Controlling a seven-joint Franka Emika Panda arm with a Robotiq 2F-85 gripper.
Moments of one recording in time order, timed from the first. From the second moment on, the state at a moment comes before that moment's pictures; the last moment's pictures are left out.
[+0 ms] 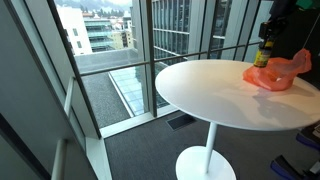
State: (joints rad) arm -0.11 -0.03 -0.12 -2.27 -0.11 2.39 0.02
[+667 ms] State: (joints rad) arm -0.11 -0.03 -0.12 -2.29 -0.11 2.39 0.01
